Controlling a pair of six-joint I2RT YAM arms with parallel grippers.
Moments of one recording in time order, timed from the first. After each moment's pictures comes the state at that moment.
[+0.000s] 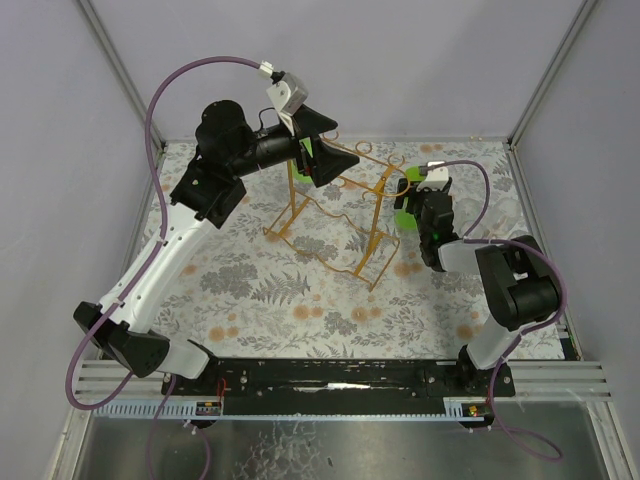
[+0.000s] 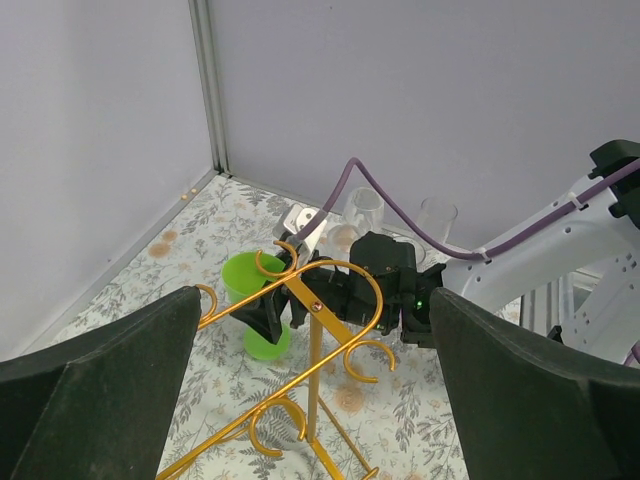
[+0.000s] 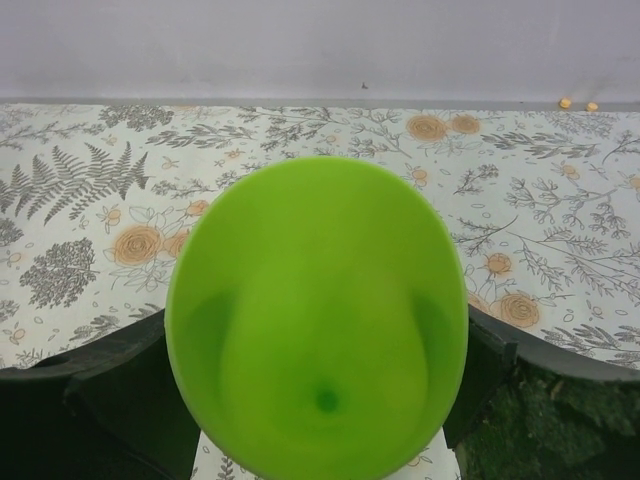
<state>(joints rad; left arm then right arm) -0.51 1.43 1.67 -0.13 0.63 -0.15 0.30 1.70 0.71 0.90 0.26 0.04</state>
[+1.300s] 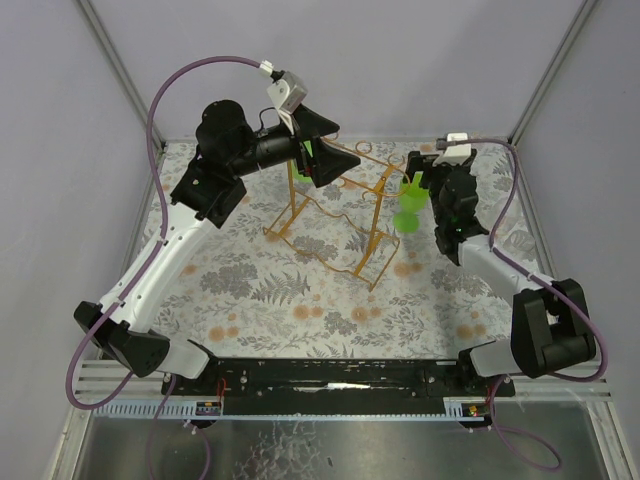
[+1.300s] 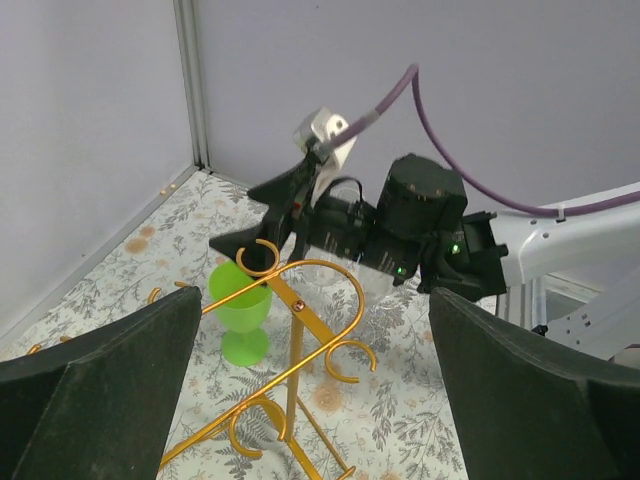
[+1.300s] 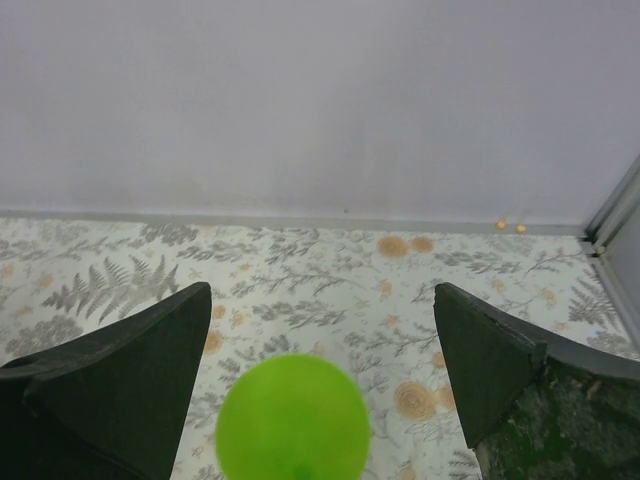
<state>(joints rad) -0.51 1.43 1.67 -0.13 0.66 -0.20 0.29 1.40 0.80 0.67 0.24 -0.01</state>
